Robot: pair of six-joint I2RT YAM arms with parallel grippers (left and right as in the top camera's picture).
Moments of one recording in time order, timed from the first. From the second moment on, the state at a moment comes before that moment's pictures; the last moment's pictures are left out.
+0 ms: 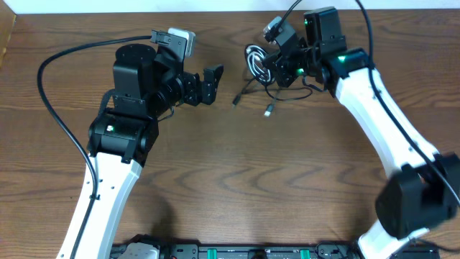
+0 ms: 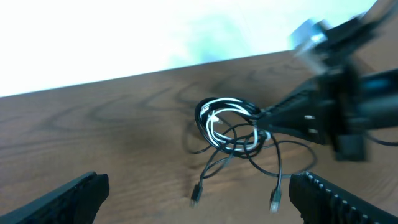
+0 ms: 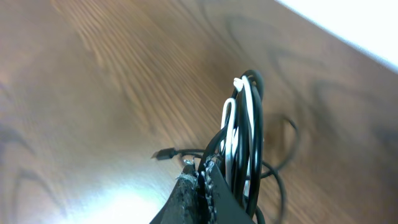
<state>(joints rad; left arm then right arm) -0.22 1.26 1.25 -0.48 0.30 -0.07 0.33 1.81 1.59 -0.58 -0.49 -0.27</state>
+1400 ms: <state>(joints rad) -0.26 1.40 1.25 -0.31 0.52 -0.10 0.42 1.50 1.66 -0.75 -0.29 -0.18</state>
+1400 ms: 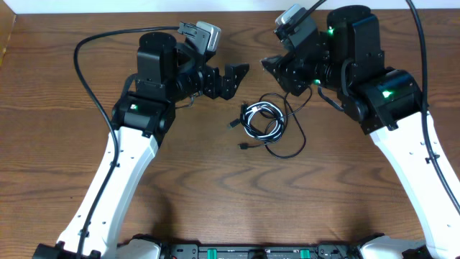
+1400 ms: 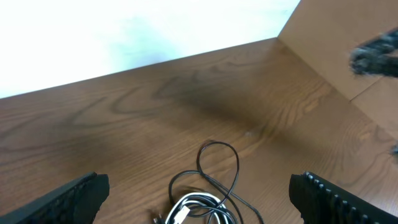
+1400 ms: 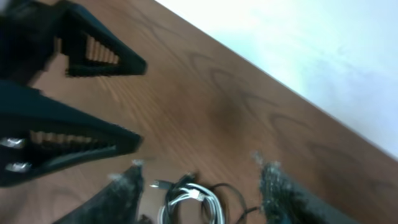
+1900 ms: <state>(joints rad) -0.26 1.24 1.25 -0.38 0.52 -0.10 0.42 1.72 1.66 -0.81 -0.24 -0.18</state>
